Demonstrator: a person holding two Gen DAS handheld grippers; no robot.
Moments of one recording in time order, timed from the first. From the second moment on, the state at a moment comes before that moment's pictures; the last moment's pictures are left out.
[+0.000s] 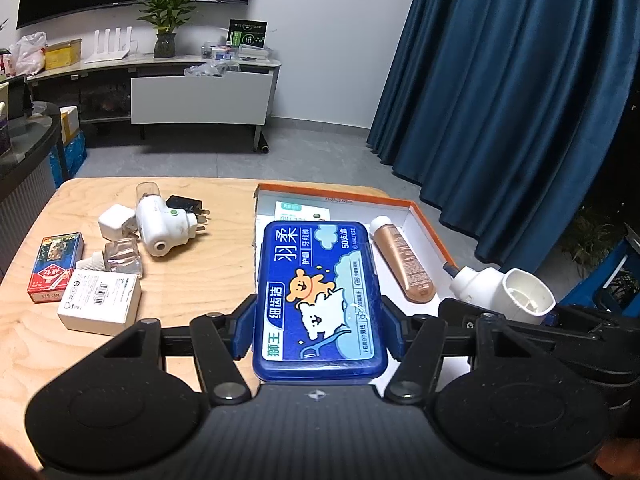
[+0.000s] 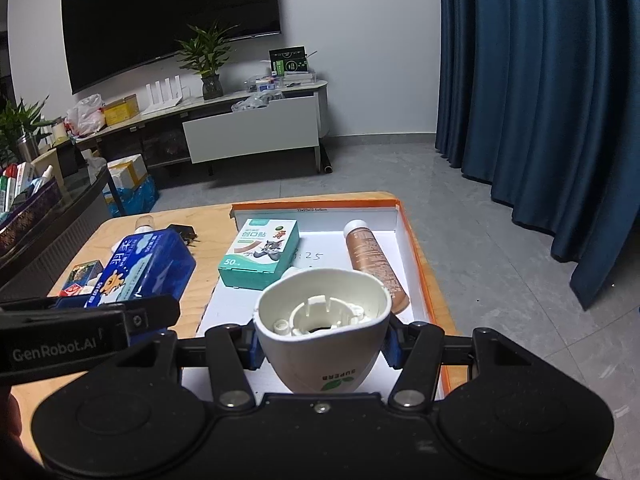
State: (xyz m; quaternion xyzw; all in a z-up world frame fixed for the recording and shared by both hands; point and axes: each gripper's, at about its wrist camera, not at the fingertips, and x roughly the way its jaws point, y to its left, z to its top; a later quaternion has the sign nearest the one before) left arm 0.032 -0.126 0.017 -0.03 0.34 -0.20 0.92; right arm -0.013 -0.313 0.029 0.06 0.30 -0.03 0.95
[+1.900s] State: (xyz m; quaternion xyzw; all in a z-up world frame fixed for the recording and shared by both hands) left arm 0.024 -0.123 0.013 -0.03 0.33 -0.20 0.92; right arm -0.016 -0.314 0.027 0.06 0.31 -0.02 0.95
